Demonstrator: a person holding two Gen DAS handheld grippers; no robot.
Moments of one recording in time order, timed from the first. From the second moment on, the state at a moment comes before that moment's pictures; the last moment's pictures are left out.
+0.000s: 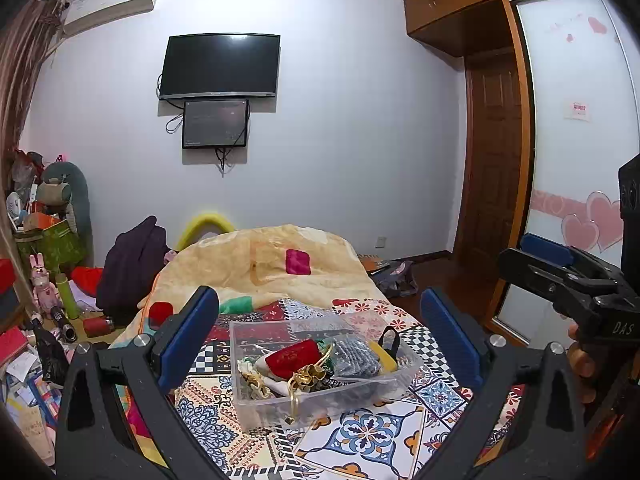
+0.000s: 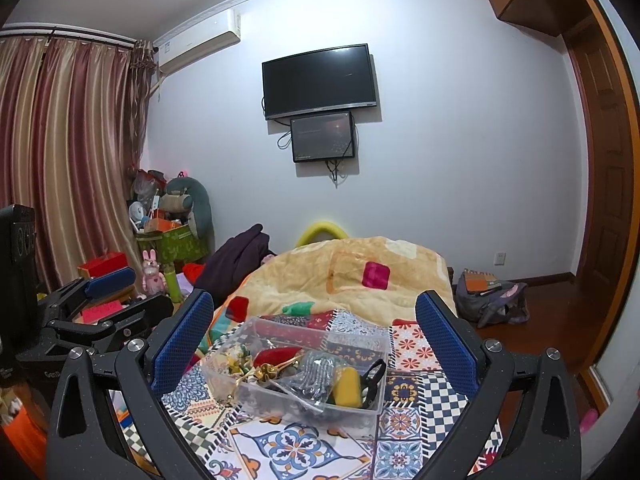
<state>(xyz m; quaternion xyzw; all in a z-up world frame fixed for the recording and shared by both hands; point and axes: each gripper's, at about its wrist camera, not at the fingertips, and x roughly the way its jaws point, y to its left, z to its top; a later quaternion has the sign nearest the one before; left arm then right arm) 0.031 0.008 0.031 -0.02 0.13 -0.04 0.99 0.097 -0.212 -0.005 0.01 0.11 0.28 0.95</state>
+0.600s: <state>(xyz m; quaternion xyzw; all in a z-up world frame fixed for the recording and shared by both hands) 0.032 0.009 0.027 -0.02 0.14 -0.05 0.99 0.096 -0.211 -0.004 0.01 0.11 0.28 0.95</state>
